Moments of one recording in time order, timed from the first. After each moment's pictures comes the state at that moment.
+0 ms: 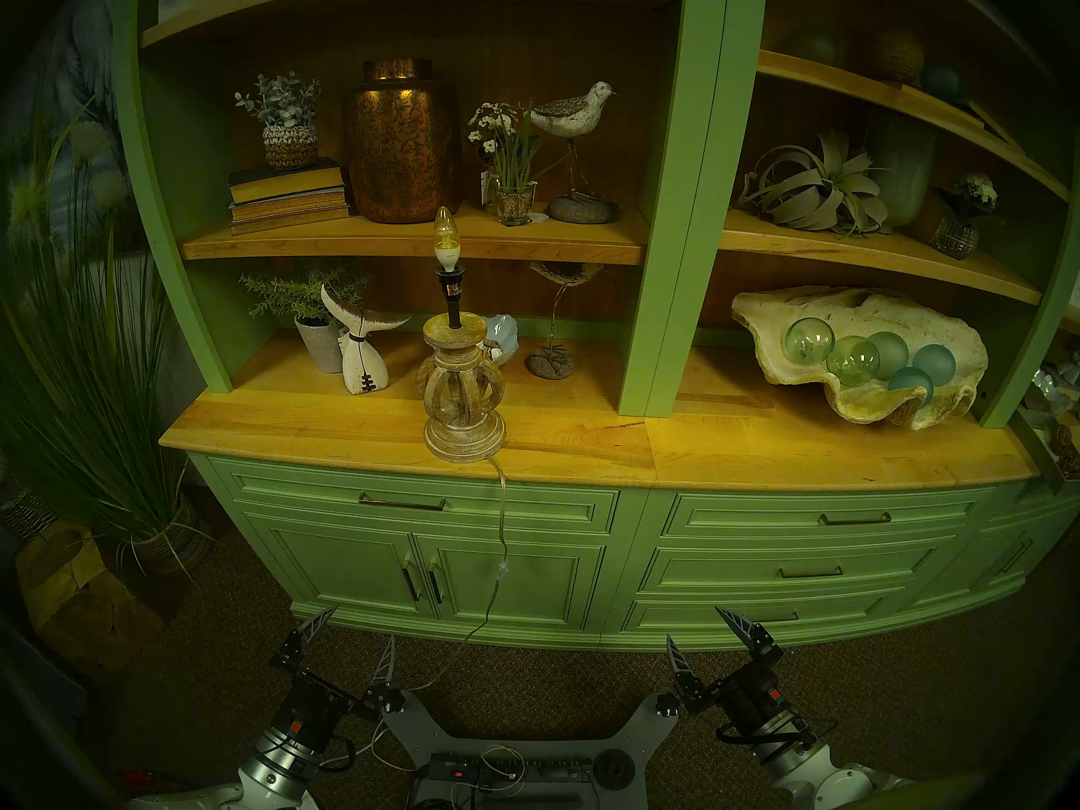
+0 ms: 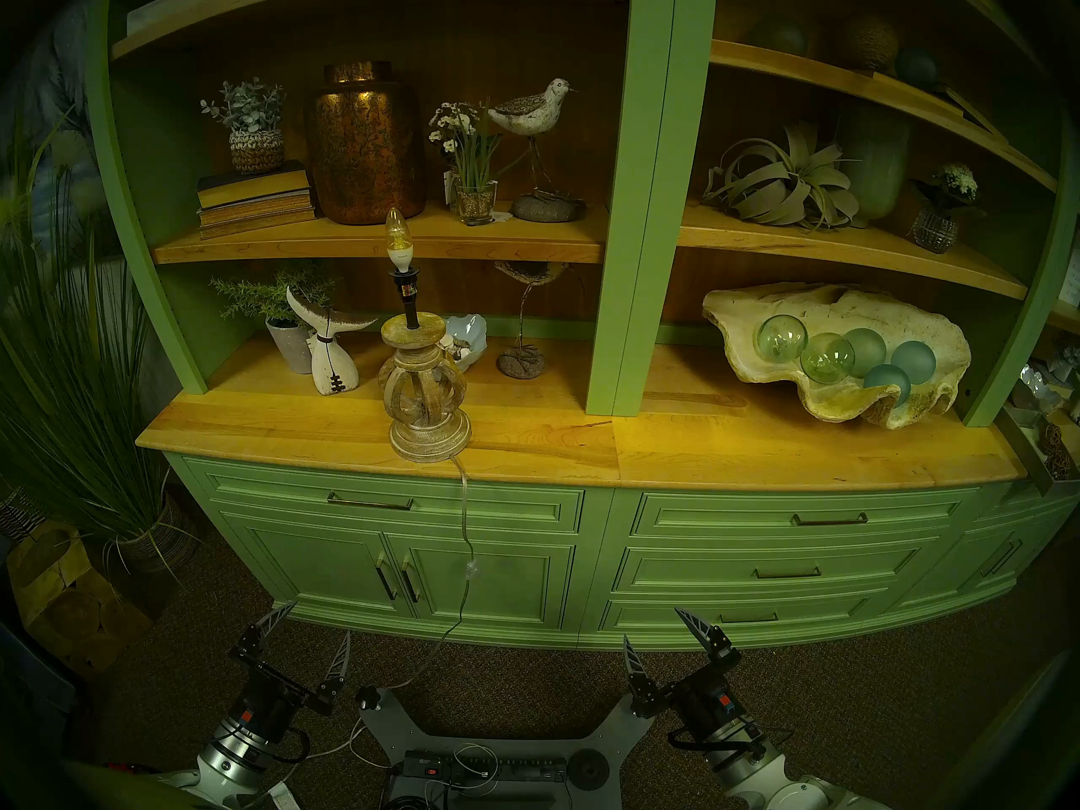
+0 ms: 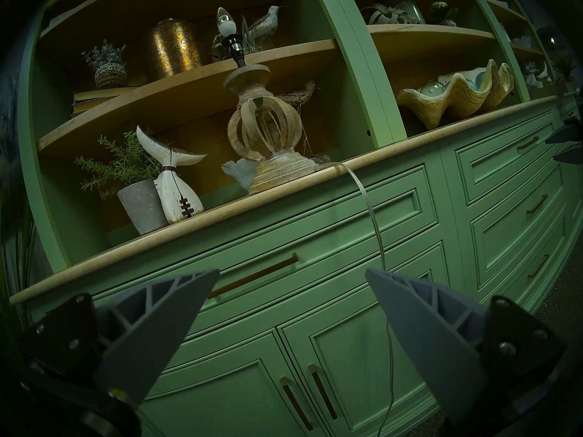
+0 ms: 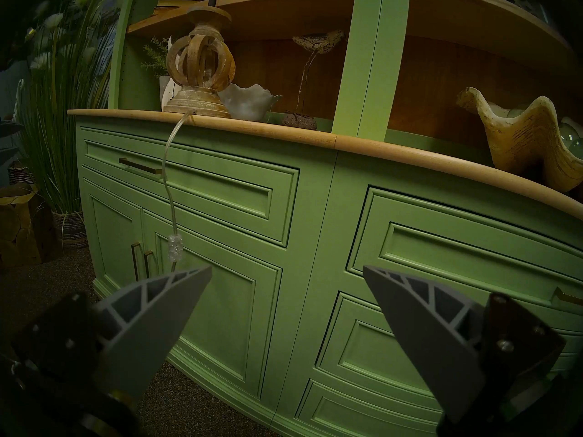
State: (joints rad) left arm 2.16 -0.78 -1.00 -1.40 0.20 -0.94 0.77; right arm -2.24 -0.91 1.24 -1.49 0.22 -0.80 -0.12
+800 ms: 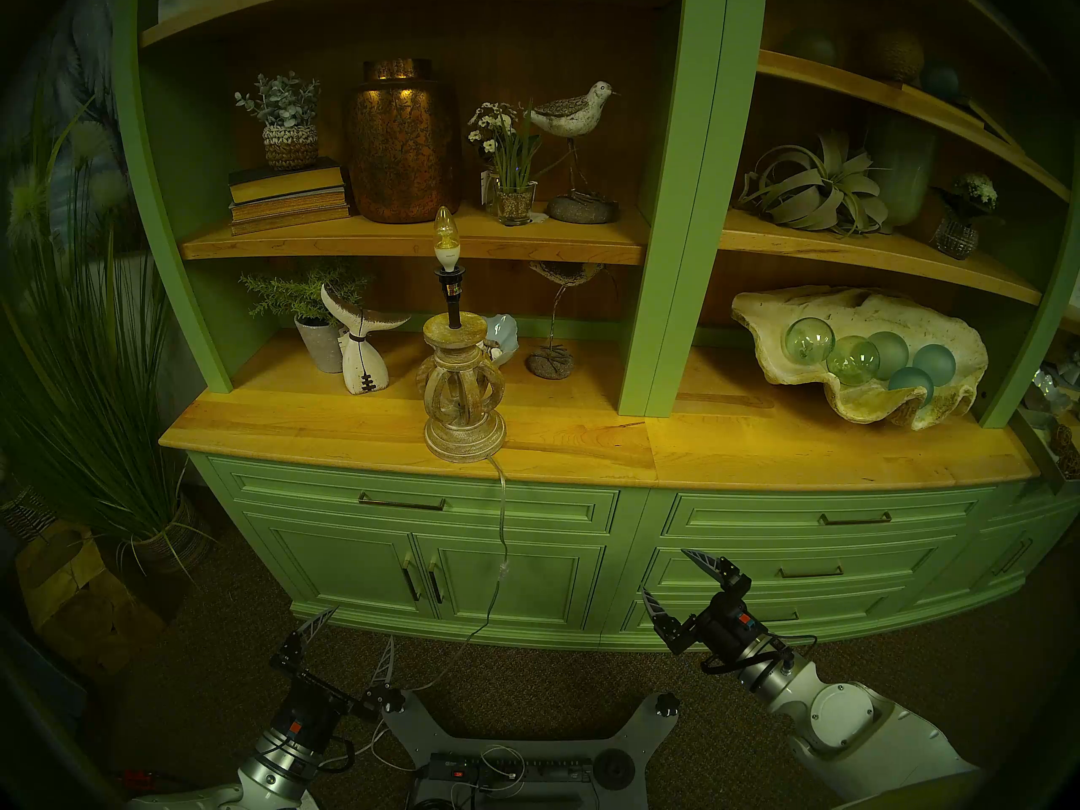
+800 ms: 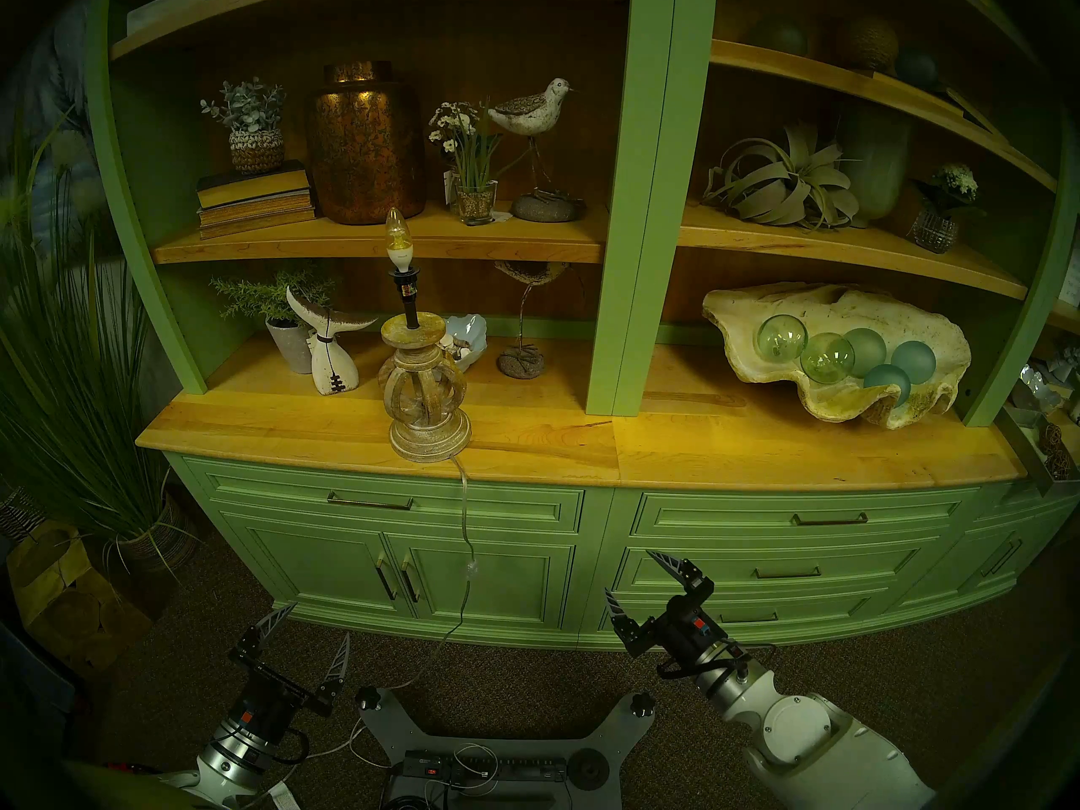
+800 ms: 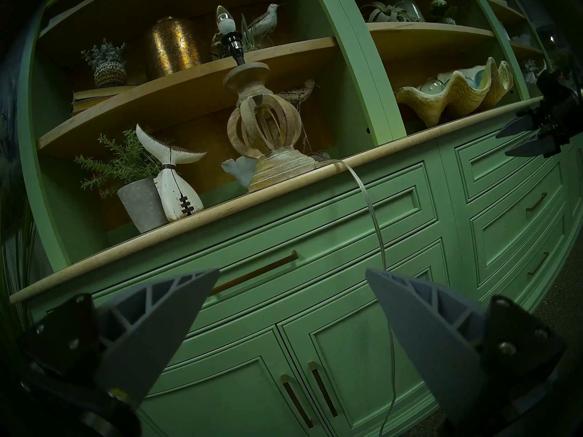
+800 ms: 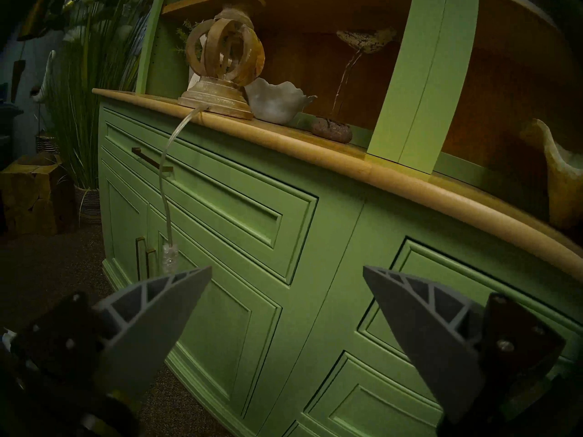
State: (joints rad) left arm 2.16 -0.78 -1.00 -1.39 0.20 -0.94 0.77; right arm -2.03 -0.92 1.28 -1.54 0.20 -0.50 0.17
